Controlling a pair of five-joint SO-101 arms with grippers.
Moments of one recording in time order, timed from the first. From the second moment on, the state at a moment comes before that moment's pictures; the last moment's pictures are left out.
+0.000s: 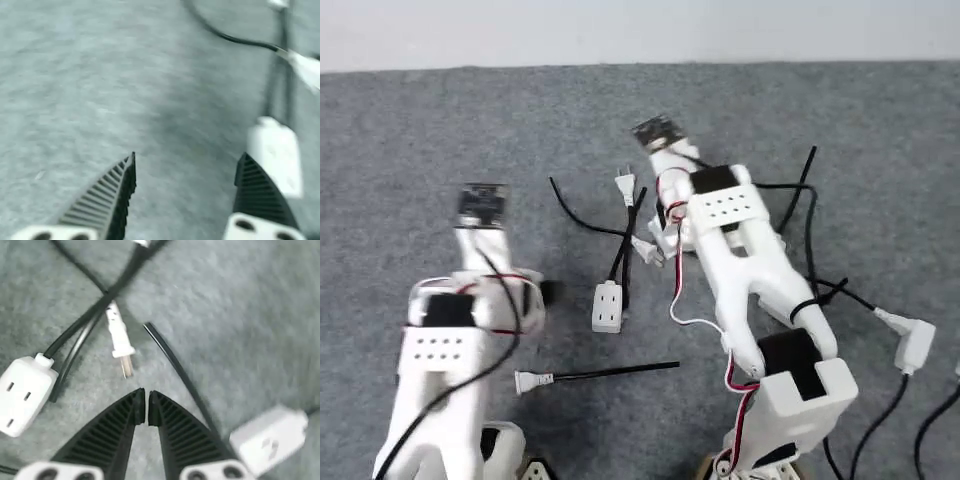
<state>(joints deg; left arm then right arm) -6.6 -39.7 57.8 59.3 4.4 -18.8 10.5 5.7 65.9 17.5</state>
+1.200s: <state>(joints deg) -11.1 -32.4 58.9 51.8 -0.4 -25.2 21.1 7.3 53.6 34.2</state>
